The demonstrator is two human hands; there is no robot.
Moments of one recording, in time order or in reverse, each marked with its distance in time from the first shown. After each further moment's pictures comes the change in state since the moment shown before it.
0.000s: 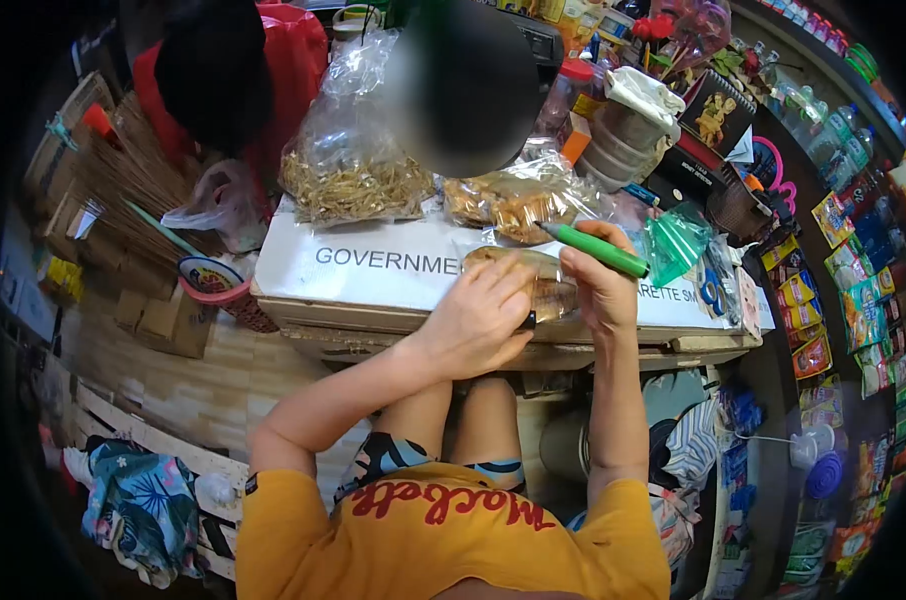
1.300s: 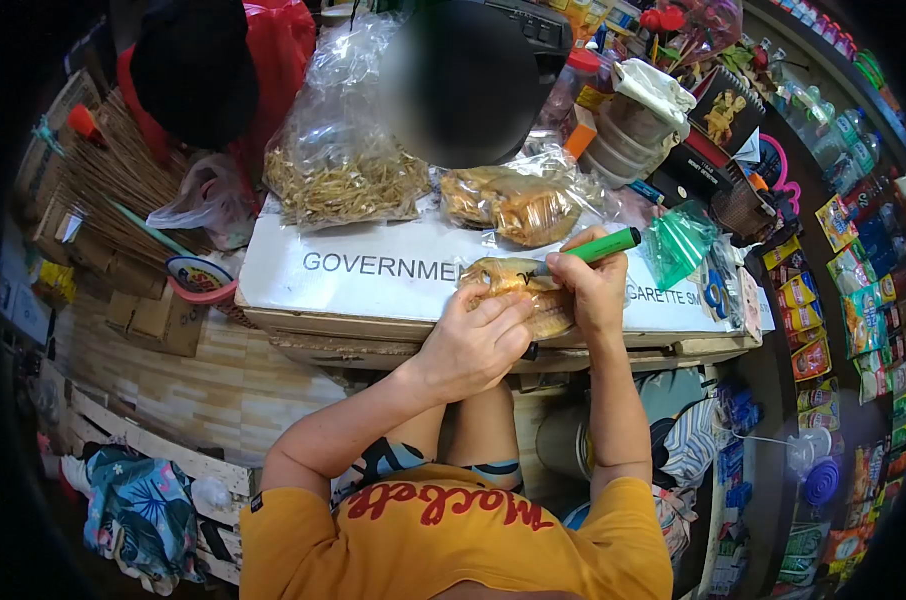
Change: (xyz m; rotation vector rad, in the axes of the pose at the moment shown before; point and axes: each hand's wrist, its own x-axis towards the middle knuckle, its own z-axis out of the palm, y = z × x) left_hand -0.022 0.003 0.022 0.077 0.062 0.009; right_hand 0.009 0.020 -0.001 -0.374 0.026 -0.036
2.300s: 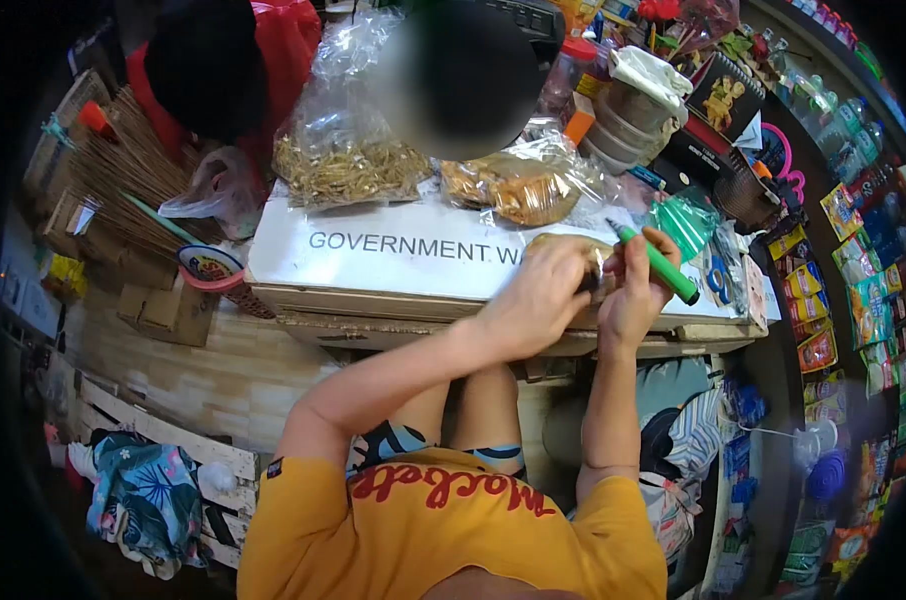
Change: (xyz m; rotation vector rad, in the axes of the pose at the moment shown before) left_hand 0.053 0.017 0.037 -0.424 0.117 -0.177; right_hand -0.026 -0.006 -0.018 0.266 0.488 -0.277
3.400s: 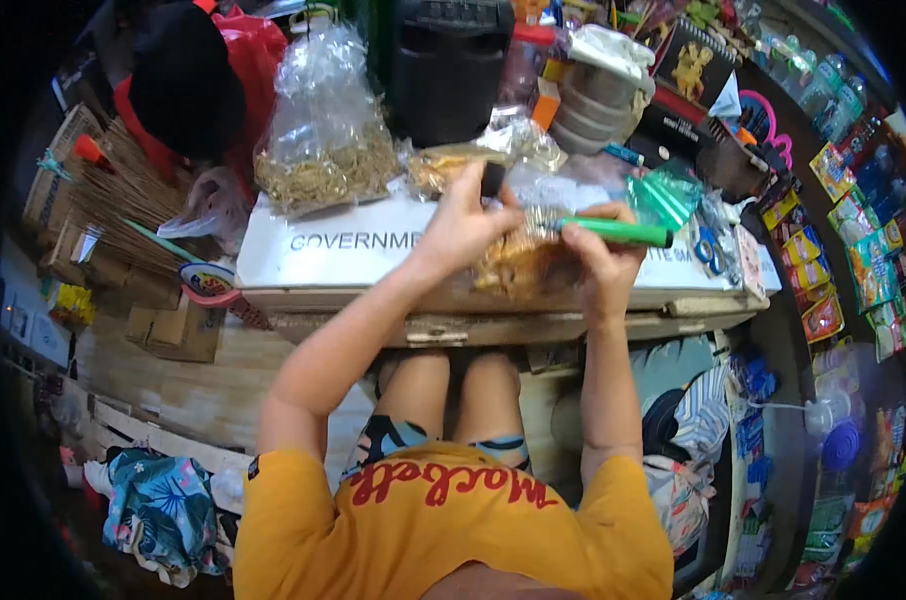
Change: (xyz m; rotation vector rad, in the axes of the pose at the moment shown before) left_hand 0.034 -0.040 -0.031 -0.480 0.020 -0.523; right_hand 0.002 -0.022 -0.007 -0.113 -0.313 0.072
